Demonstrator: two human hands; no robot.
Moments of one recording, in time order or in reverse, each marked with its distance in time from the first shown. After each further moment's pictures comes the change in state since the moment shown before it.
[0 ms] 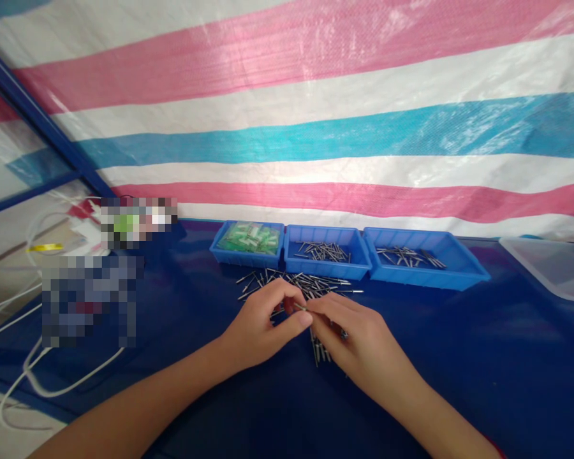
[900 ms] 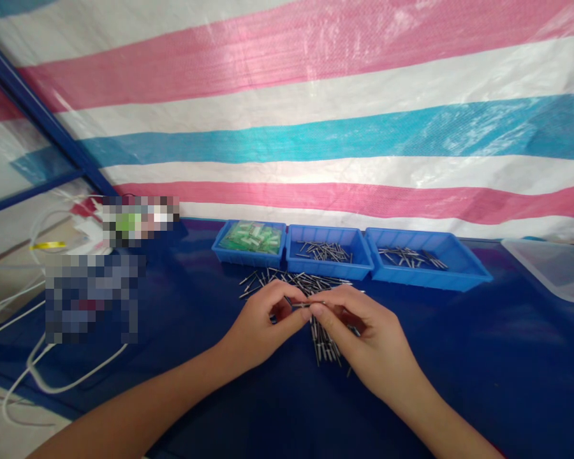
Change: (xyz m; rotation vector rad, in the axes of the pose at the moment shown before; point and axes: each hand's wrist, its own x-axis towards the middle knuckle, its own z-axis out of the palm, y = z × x) left_hand -0.004 0.000 0.005 -0.124 0.082 -0.162; right_hand -0.002 0.003 0.002 0.203 0.218 0.134
